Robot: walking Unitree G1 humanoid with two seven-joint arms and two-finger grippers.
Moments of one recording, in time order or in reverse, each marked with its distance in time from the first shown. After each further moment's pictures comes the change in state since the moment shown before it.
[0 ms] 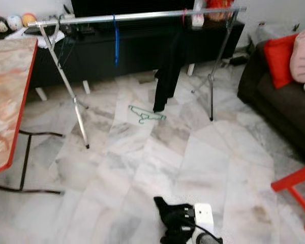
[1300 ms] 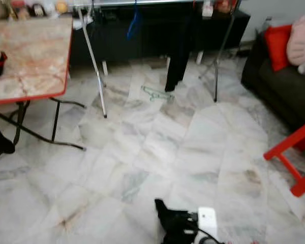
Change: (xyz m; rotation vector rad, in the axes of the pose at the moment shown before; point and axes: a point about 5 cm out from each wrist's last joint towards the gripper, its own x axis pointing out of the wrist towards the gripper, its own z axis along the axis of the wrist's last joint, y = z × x) left arm 0.000 -0.001 -0.008 0.011 0.025 -0.002; right arm -0.003 0.001 -0.011 0.037 0.007 -0.011
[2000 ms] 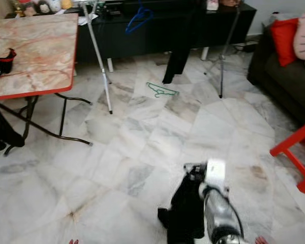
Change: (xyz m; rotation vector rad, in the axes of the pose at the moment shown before) left arm -0.003 0.001 0.008 -0.048 -0.184 0.109; right arm -0.002 -0.013 0.144 0.054 -0.525 -0.040
